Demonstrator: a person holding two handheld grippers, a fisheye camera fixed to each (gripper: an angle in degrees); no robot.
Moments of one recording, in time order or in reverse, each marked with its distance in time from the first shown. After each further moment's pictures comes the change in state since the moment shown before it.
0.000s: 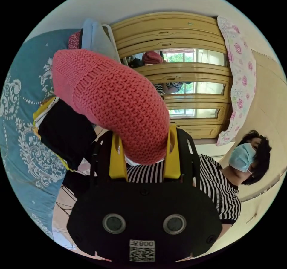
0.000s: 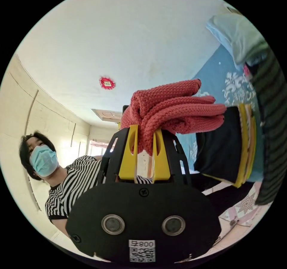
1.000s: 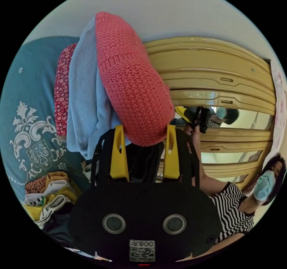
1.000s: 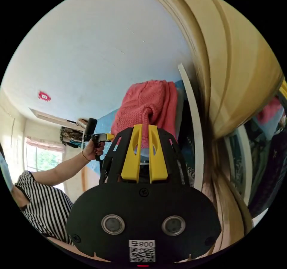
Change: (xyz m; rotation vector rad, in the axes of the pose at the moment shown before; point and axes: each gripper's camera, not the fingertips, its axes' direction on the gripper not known) left arm -0.403 -0.492 0.363 0.283 -0.142 -0.158; right arm 0.082 -0.490 -0.327 -0.024 0.700 -0.113
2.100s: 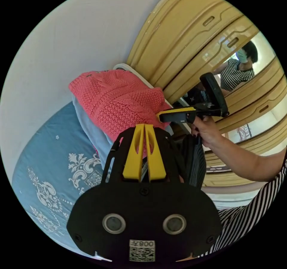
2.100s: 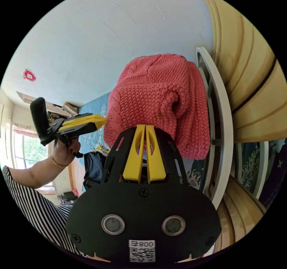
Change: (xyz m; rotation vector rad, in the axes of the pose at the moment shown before) left arm 0.256 0.067 0.128 0.051 -0.616 0.485; right arm -0.138 0.033 0.050 -0.101 0.167 -0.123
